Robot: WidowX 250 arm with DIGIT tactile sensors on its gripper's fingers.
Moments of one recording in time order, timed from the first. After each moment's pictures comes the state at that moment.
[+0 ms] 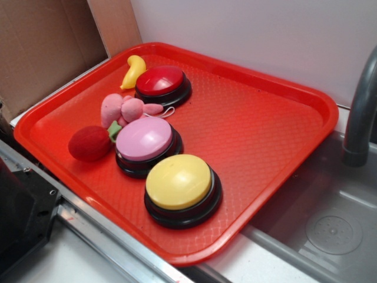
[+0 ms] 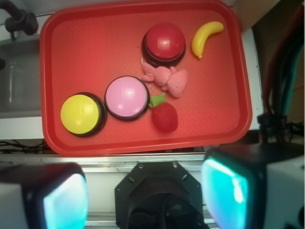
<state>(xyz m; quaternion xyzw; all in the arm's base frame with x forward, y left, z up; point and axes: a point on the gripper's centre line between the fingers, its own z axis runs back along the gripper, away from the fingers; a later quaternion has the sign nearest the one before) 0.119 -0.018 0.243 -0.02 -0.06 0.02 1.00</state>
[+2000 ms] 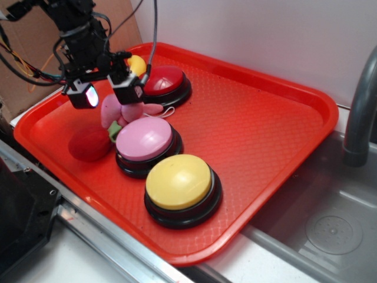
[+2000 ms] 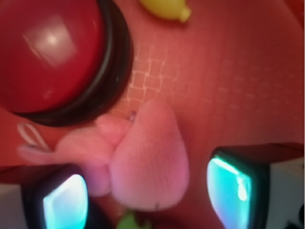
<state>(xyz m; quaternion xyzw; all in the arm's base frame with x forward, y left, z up) 0.221 0.054 0.028 -0.09 -0.02 0.26 0.96</state>
